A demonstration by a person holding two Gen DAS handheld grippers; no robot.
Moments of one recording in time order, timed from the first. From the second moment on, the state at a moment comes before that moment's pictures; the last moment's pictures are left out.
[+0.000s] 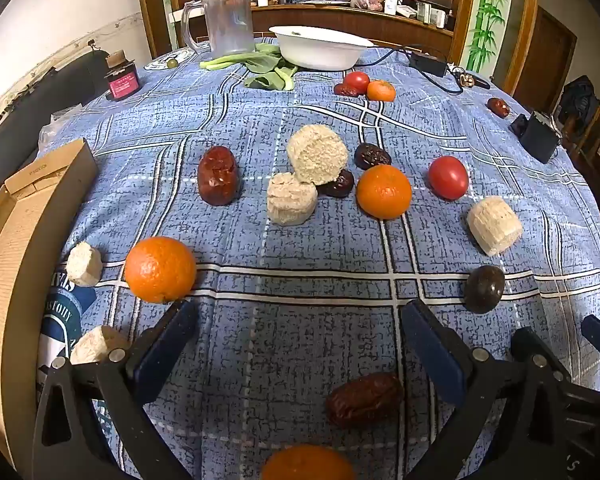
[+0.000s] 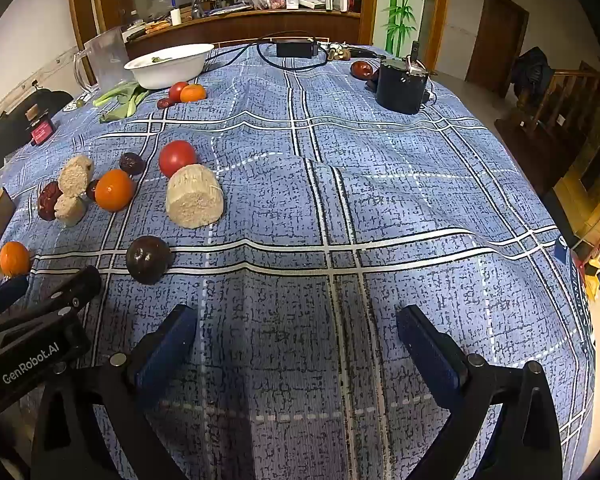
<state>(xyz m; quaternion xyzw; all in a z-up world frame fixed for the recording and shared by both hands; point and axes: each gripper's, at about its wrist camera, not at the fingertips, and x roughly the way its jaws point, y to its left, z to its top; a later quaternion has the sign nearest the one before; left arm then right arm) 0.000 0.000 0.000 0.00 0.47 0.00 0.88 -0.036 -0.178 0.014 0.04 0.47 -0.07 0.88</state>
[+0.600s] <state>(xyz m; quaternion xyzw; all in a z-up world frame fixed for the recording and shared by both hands) -0.017 0.035 0.030 -0.01 0.53 -0.01 0.85 -0.032 -0.179 0.015 0.03 0.49 -0.07 0.87</state>
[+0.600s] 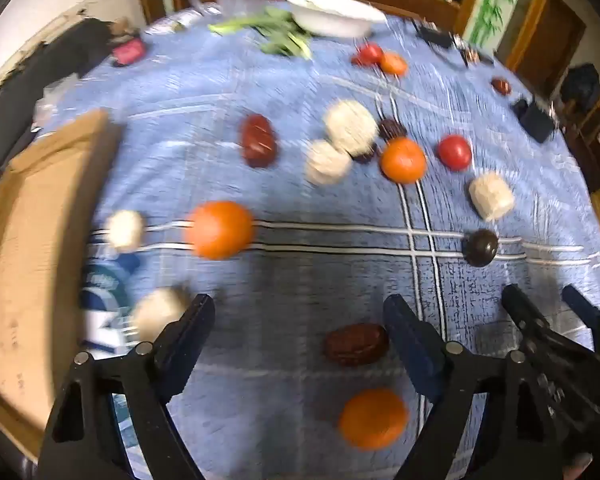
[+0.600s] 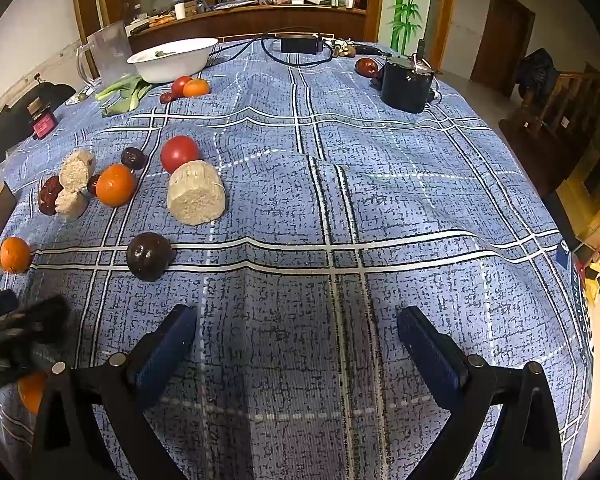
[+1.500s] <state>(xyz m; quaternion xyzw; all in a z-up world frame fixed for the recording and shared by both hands) -0.104 0.074 0.163 0.04 0.35 0.01 0.94 -0.089 -0.103 0.104 0.02 0.41 -0.04 0.91</state>
